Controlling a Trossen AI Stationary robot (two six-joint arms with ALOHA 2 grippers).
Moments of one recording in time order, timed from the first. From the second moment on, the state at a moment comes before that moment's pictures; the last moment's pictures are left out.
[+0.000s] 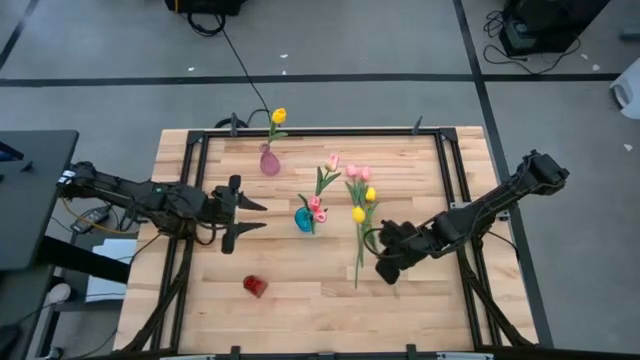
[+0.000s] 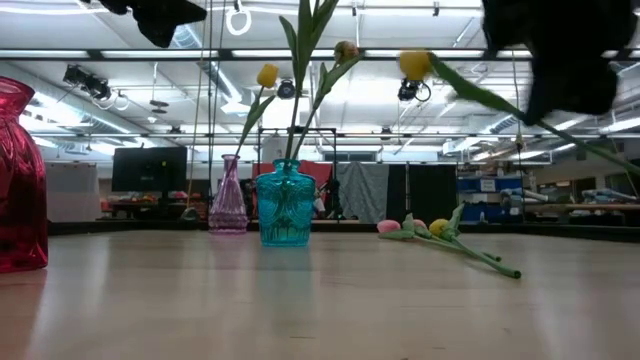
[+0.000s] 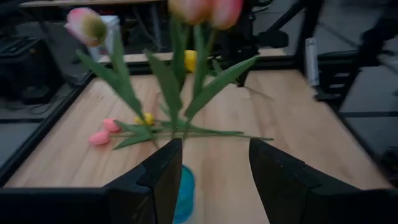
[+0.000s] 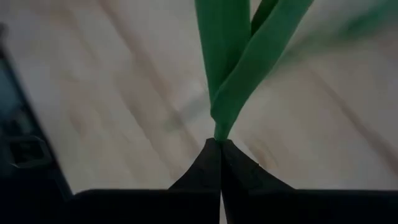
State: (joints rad) left arm -0.26 0.73 0.65 -0.20 -0.26 -0.05; right arm 0.46 1.33 0.88 -0.61 0.19 1.16
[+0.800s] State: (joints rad) left arm -0.43 0.68 0.65 -0.27 -0.19 -0.06; right arm 0.42 1.78 1.38 -0.04 0.38 0.26
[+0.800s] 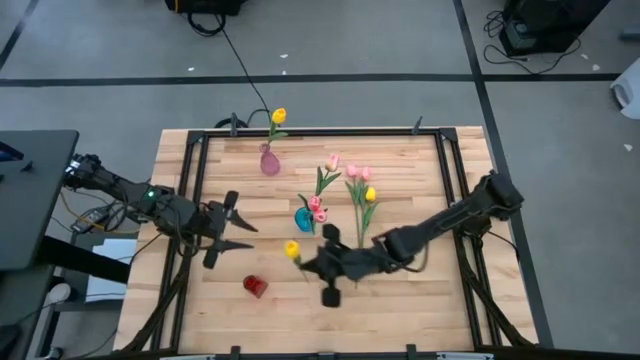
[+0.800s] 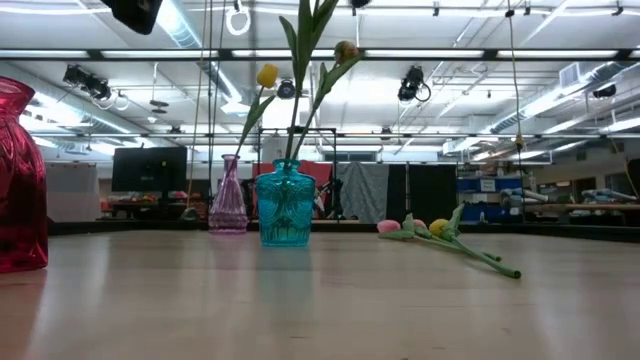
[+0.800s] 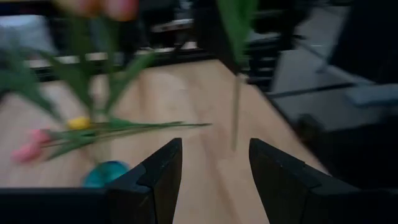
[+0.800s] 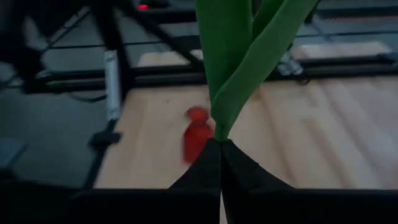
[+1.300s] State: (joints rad) left arm -0.43 0.88 0.65 -0.06 -0.21 -0.08; right arm 0.29 1.88 1.54 0.11 0.31 0.07
